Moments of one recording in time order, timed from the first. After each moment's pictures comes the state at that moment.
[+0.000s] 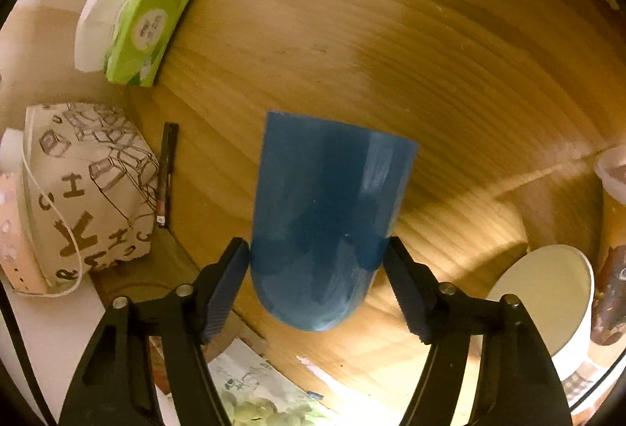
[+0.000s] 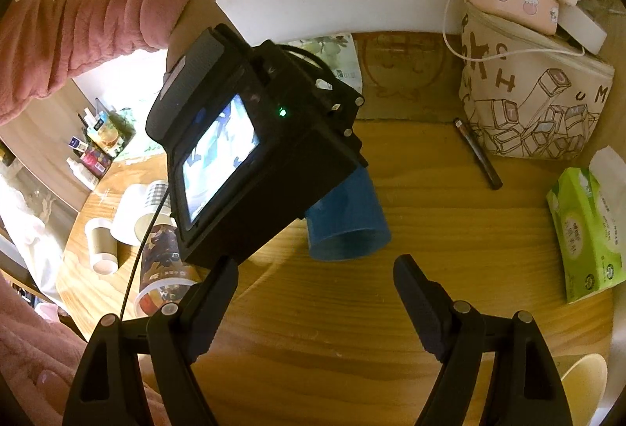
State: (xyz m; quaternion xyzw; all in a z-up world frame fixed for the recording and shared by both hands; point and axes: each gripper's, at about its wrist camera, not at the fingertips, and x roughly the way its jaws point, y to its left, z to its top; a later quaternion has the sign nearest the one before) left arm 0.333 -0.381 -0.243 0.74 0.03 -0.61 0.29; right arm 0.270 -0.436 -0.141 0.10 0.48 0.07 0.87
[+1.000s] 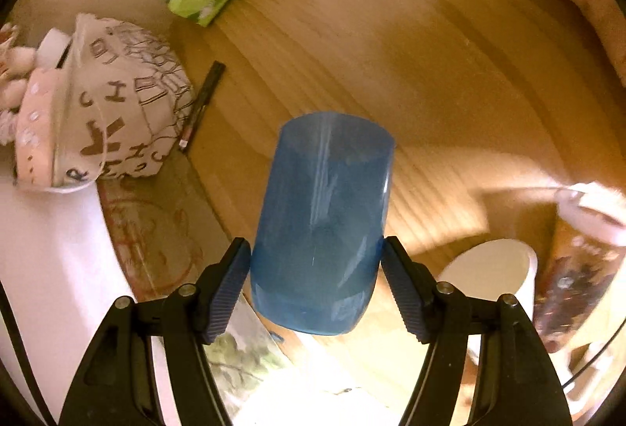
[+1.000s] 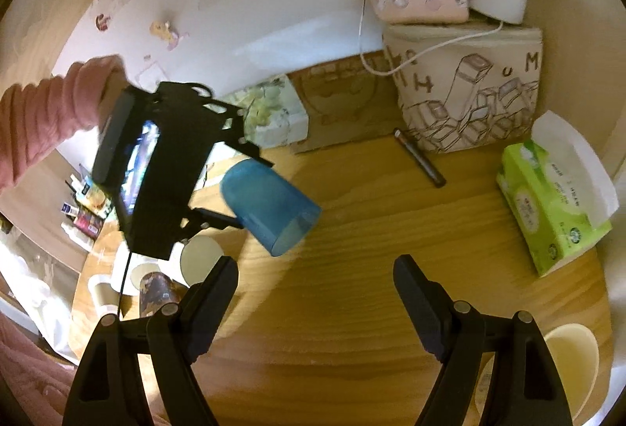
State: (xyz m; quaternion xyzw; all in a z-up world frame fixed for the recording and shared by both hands) left arm 0.344 -0.370 -0.194 0.71 0.14 -0.57 0.38; right arm 0.246 -0.490 -0.125 0.18 0.43 0.00 0.88
